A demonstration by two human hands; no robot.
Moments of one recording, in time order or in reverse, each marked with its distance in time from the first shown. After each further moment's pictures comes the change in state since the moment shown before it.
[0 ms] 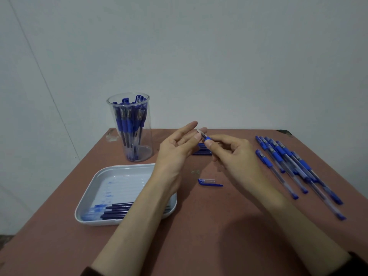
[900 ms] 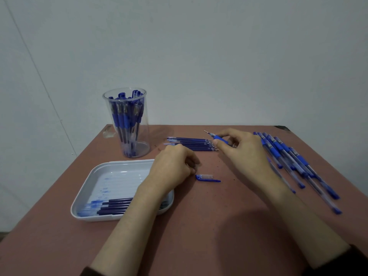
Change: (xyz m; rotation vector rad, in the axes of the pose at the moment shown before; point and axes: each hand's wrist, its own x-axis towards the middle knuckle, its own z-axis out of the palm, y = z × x) left_hand 0.001 -0.006 -0.013 1.439 -0.197 0.064; right_hand 0.007 0.015 -0.021 -0.452 0.099 -0.004
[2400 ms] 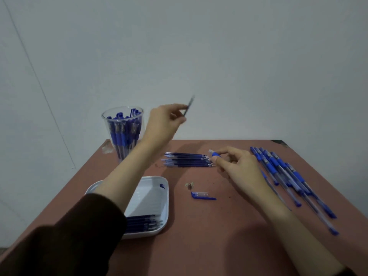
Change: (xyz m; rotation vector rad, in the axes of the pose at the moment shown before) left_hand 0.081 -0.001 -0.056 -0.400 0.475 0.145; right_hand 0.009 0.018 0.002 0.220 -0.052 0.125
